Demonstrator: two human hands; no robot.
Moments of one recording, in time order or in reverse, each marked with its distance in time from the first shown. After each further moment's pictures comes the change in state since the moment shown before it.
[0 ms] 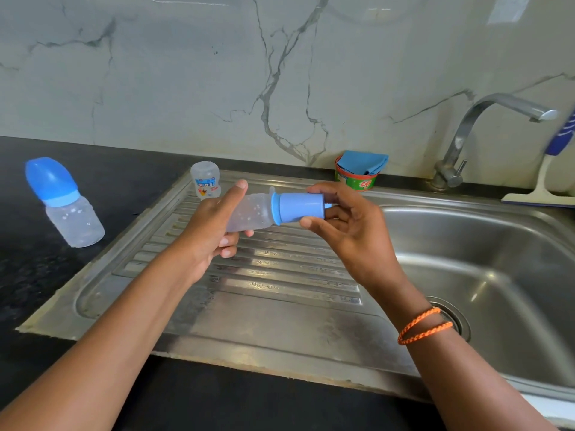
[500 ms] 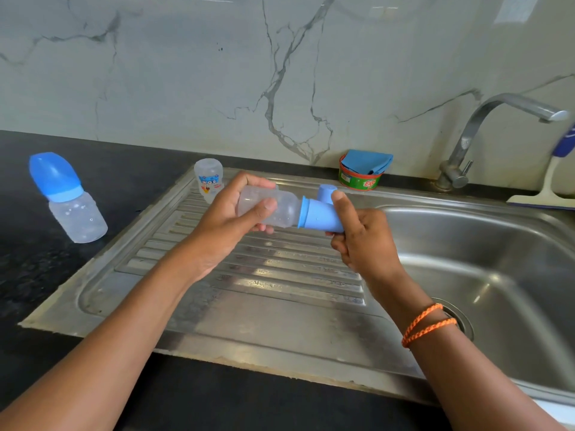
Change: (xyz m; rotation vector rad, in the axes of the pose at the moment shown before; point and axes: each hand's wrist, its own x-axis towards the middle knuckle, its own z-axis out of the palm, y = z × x) left_hand 0.000 -0.005 -0.001 0.078 -0.261 0.322; right_hand 0.003 0.006 0.004 0.023 0.155 0.324
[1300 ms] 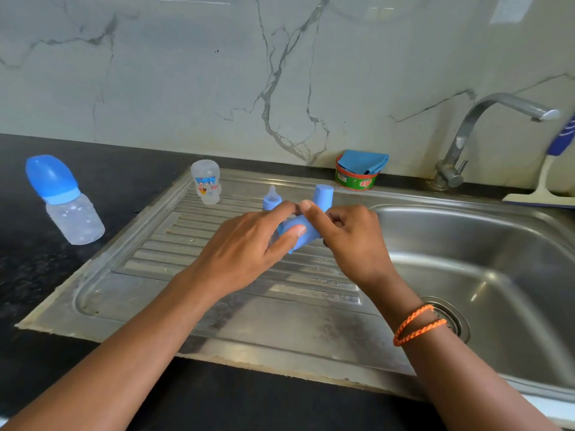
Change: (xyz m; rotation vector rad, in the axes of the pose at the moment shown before) left_hand -0.014 0.003 0.033 1.012 -0.034 0.304; right_hand -0.007 -0.009 0.002 -0.440 -0.031 -0.273
